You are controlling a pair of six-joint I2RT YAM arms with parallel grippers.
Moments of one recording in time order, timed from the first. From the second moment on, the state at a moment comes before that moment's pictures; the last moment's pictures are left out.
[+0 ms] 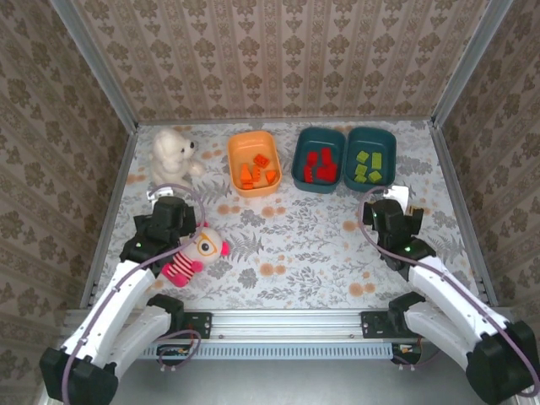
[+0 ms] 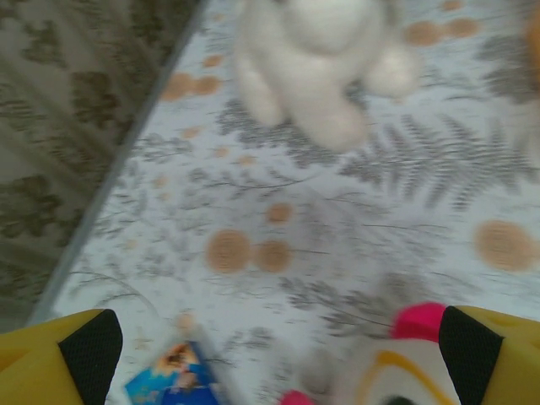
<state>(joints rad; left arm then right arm) -0.36 0.79 0.63 -0.61 -0.56 -0.25 0.32 0.89 0.47 -0.20 0.67 0.20</state>
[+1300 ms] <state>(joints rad) -0.02 1.54 0.39 0.80 -0.14 0.04 0.05 1.53 0.38 0.79 0.28 0.08</state>
